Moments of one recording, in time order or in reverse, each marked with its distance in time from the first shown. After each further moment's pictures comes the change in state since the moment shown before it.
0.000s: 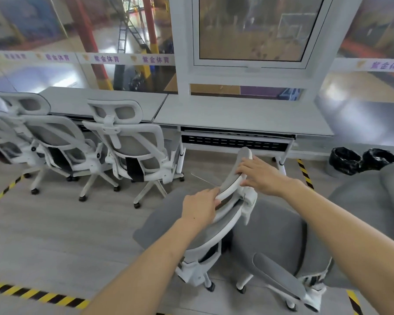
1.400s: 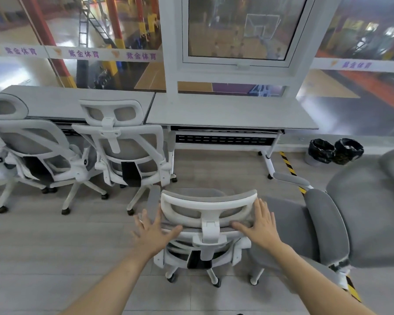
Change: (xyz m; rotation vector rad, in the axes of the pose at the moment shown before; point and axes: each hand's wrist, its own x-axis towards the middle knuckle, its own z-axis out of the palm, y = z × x) left_hand -0.066 -0.283 0.012 -0.215 -0.321 -0.427; right_hand -0.002 -0.191 0.153 0.419 0.230 0.779
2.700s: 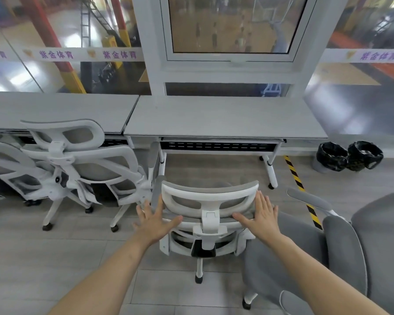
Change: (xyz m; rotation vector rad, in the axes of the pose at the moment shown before) left_hand 0.192 0.213 -0.015 0.032 -0.068 -0.027; right_hand 0.260 0.116 -0.066 0.017 -0.058 0.013
